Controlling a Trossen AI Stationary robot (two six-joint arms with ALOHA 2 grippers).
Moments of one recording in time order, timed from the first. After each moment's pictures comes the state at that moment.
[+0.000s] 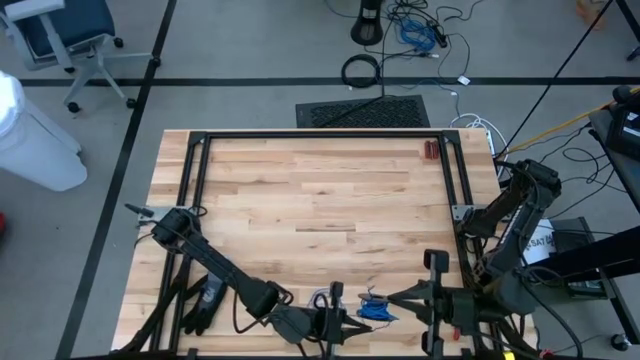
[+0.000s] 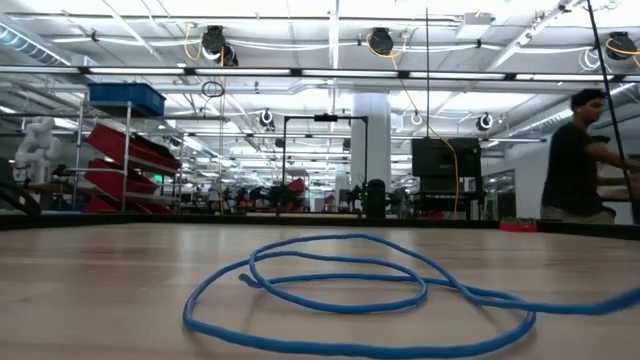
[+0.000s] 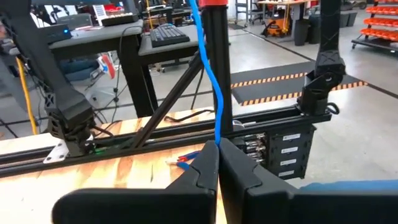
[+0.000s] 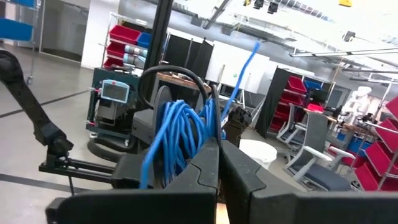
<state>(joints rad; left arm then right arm) -0.61 2.06 1.63 0.32 -0.48 0.06 1.00 1.41 1.18 0.54 1.05 -0.47</state>
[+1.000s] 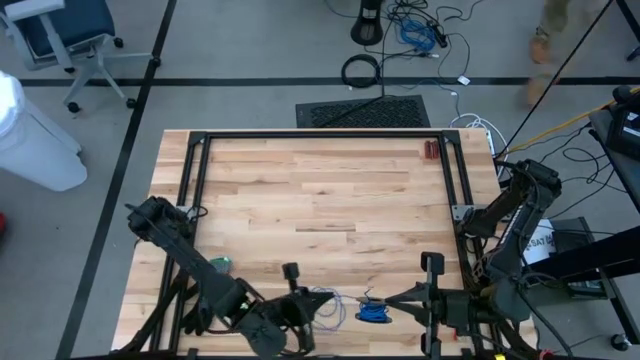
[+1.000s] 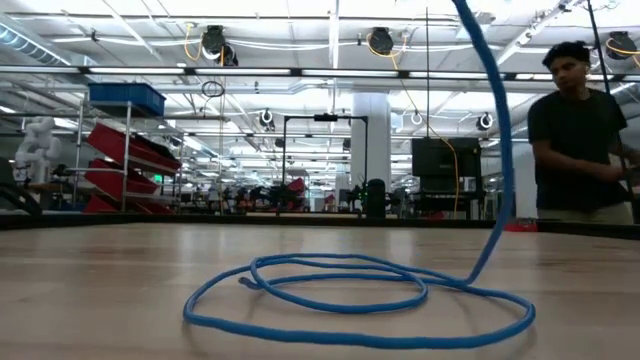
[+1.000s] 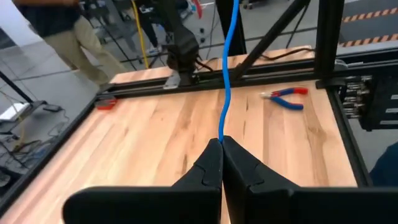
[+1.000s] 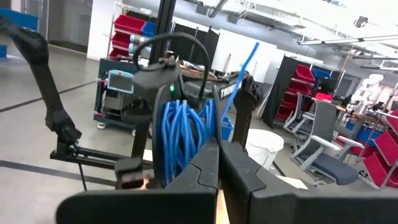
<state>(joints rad) -0.71 1.87 1.63 -0.30 -0.93 -0.20 1.00 1.41 1.18 0.43 1.04 -0.36</state>
